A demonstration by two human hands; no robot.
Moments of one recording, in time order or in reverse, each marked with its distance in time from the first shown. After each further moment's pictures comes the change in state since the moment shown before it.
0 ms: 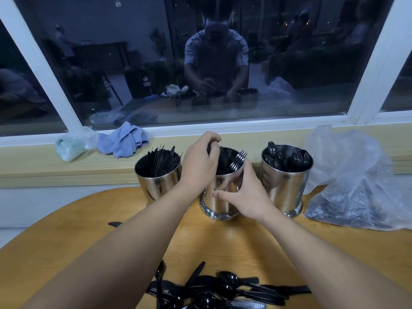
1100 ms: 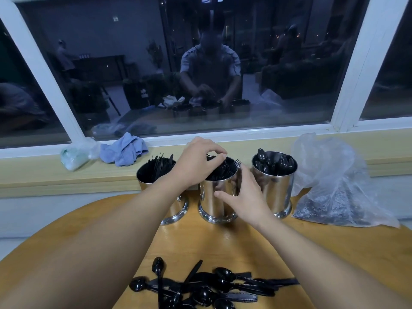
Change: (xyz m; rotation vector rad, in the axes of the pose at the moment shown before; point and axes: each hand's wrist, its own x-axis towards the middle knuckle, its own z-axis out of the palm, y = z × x) left_hand 0.015 0.024 -0.037 0.247 -0.299 0.256; right_hand -0.023 -0.022 -0.014 -0.105 0.147 -0.032
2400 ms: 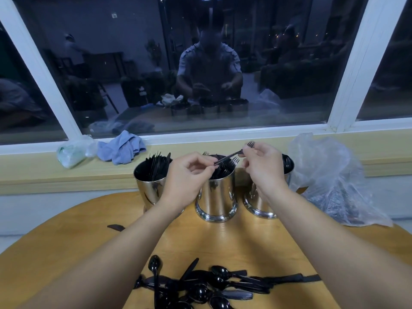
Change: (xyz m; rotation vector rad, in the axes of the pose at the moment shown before) left_hand -0.062 0.026 0.011 -0.714 0.268 -0.211; right_hand 0.044 -0.047 -0.049 0.431 0.273 0.264
